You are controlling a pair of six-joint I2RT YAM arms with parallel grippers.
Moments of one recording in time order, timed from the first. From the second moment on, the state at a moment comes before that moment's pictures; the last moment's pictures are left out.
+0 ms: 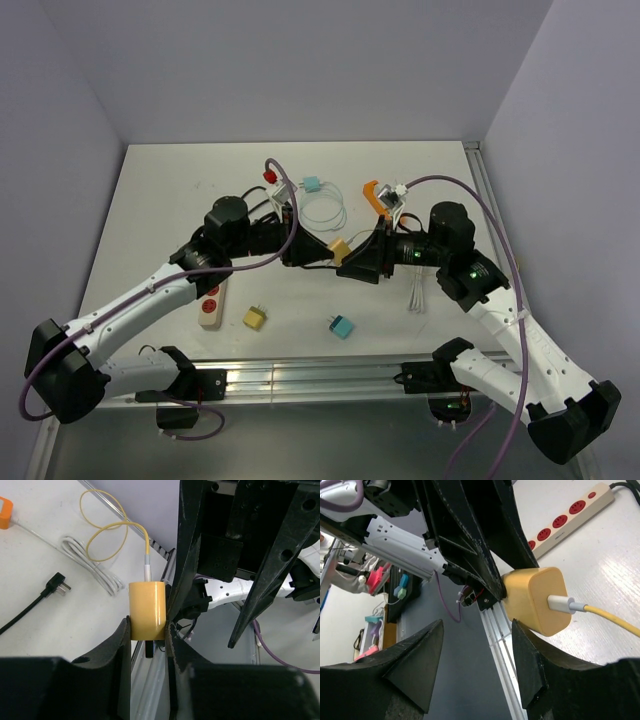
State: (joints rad) left arm -0.74 1.16 0.91 0.12 0.62 -0.61; right arm 0.47 0.85 0.84 -0.22 -0.88 0.56
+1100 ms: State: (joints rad) left arm -0.70 1.11 0.91 0.15 0.78 -0.65; right arm 0.48 0.86 0.81 -0.16 -0.88 0.58
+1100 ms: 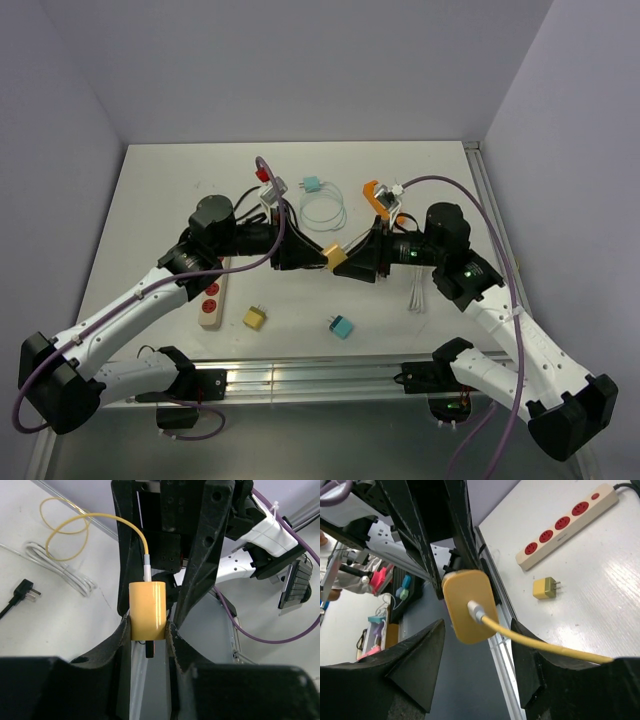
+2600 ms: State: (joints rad) left arm -0.69 0.80 0.93 -0.26 0.13 -0.51; right arm 0.45 1.04 0.84 -0.25 0.20 0.16
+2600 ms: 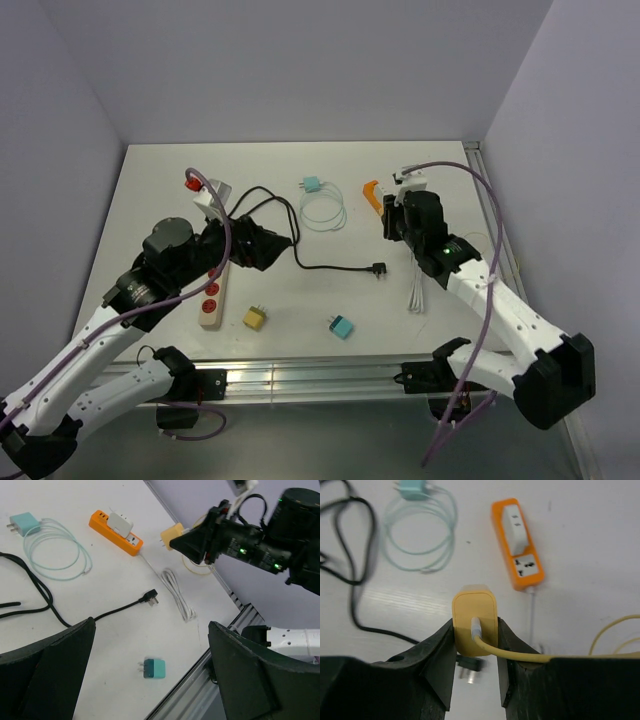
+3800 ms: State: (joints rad) left arm -0.69 0.73 0.87 -0.32 0.09 -0.43; right arm 0.15 1.58 0.91 -0.08 -0.02 -0.20
